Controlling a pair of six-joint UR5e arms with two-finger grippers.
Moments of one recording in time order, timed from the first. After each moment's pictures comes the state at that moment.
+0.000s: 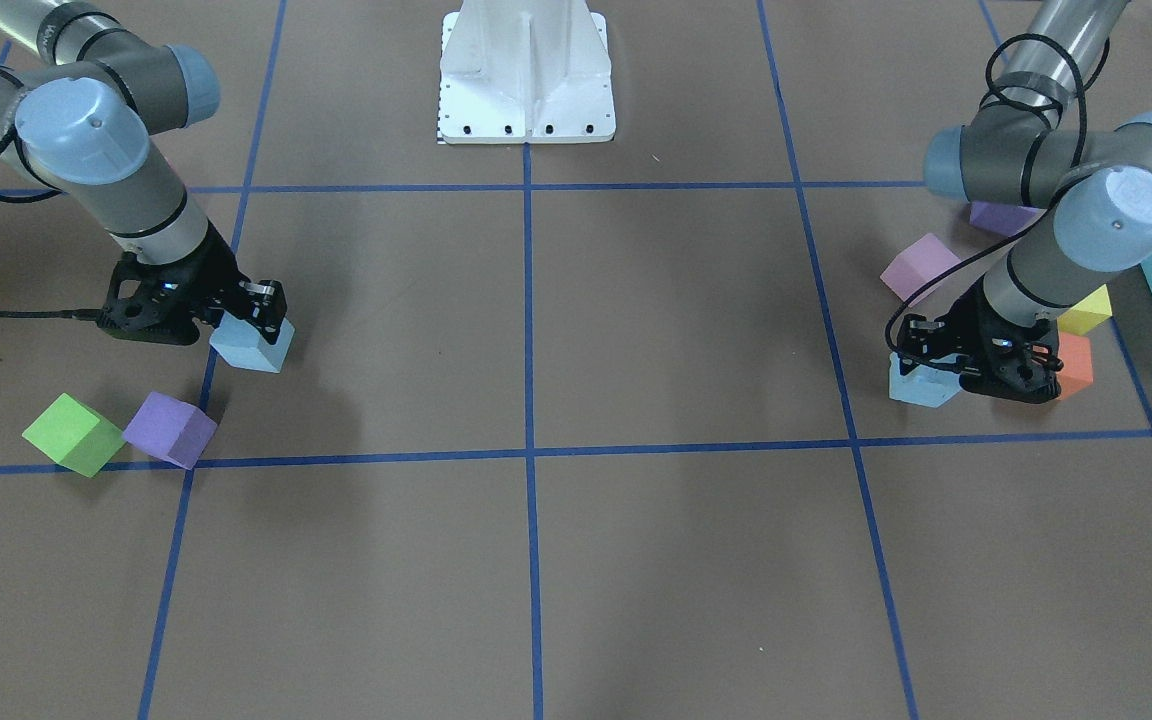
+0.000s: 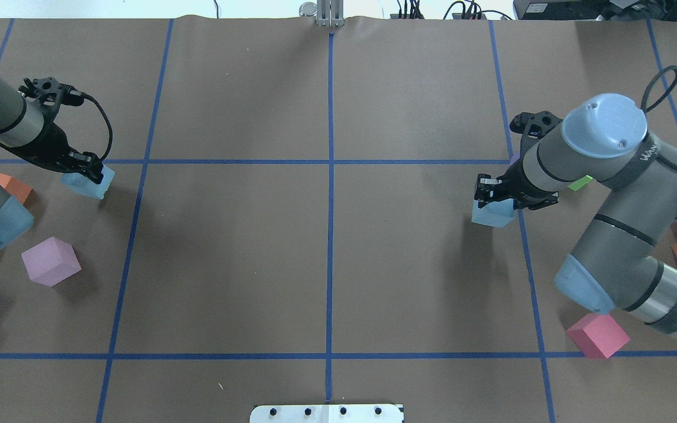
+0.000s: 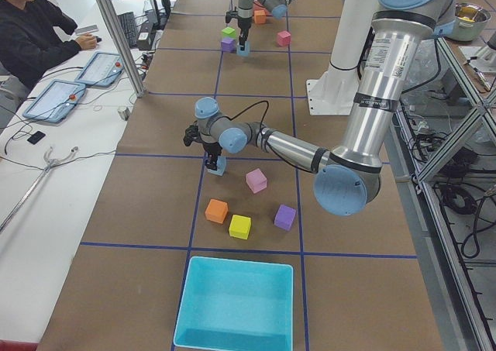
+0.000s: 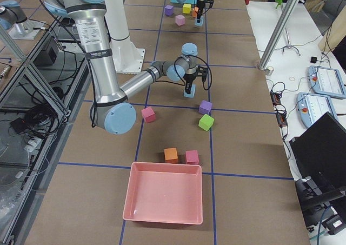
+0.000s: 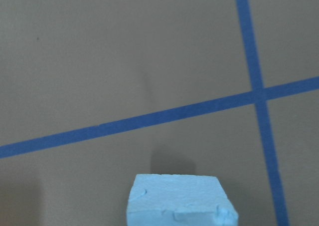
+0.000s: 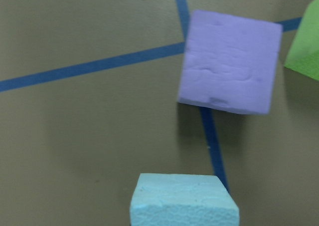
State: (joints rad) left arm -0.97 -1.83 -1.61 -1.84 -2.20 -0.60; right arm 0.72 -1.27 1.82 -1.39 2.02 1.21
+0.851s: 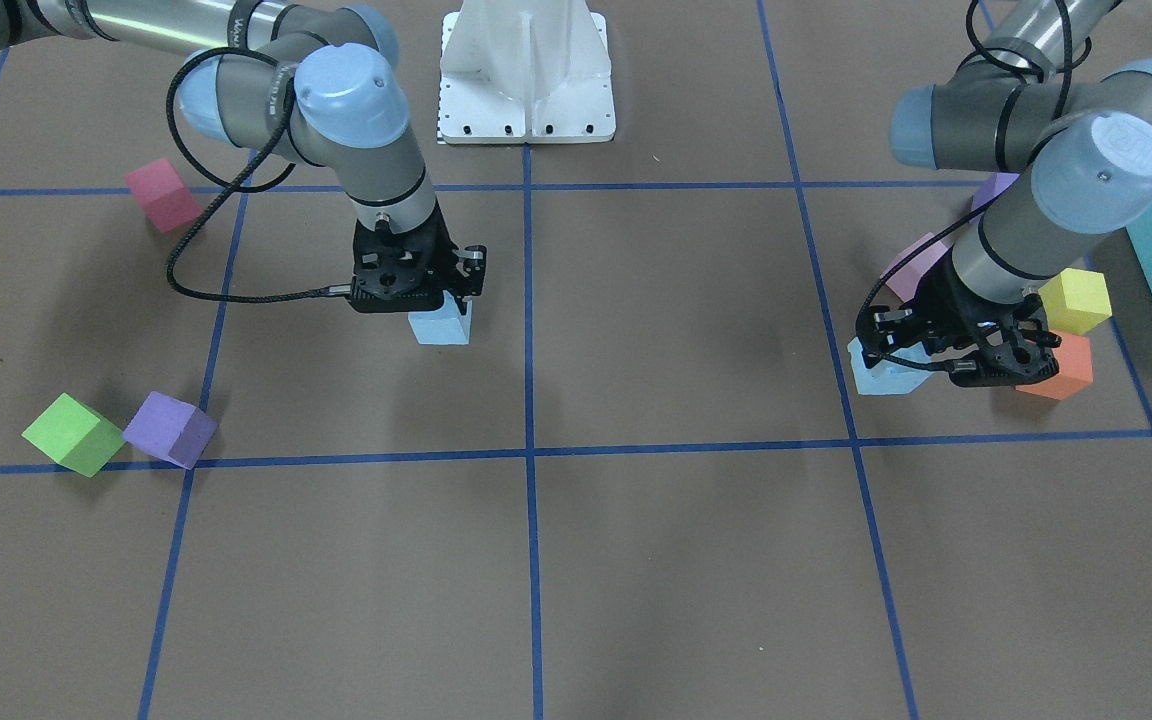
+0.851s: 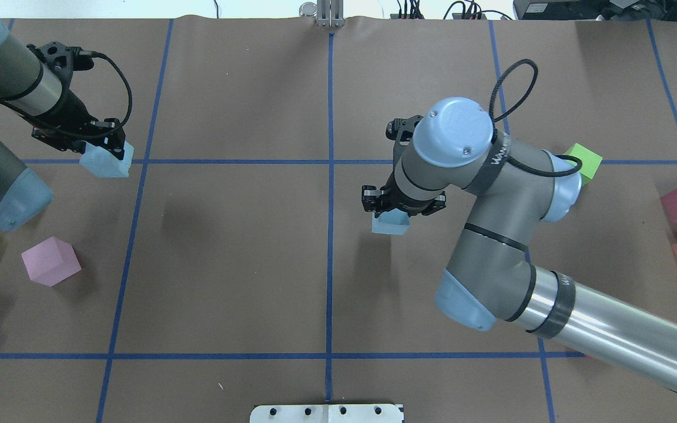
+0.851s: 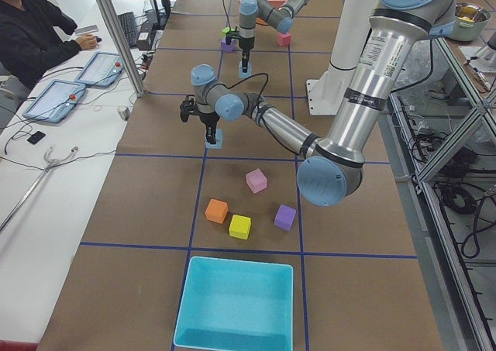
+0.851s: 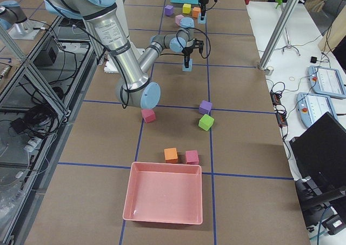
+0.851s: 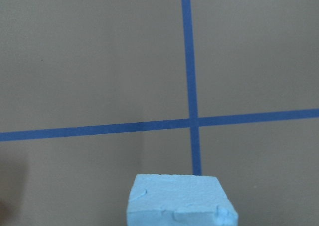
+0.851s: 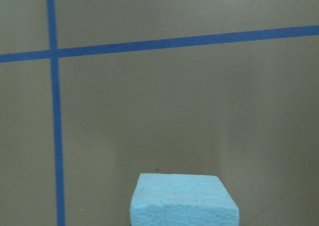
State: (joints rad) left arm -0.97 -1.96 -1.71 -1.63 -2.22 -0.88; right arm 0.56 -0.92 1.67 -1.53 1.92 1.23
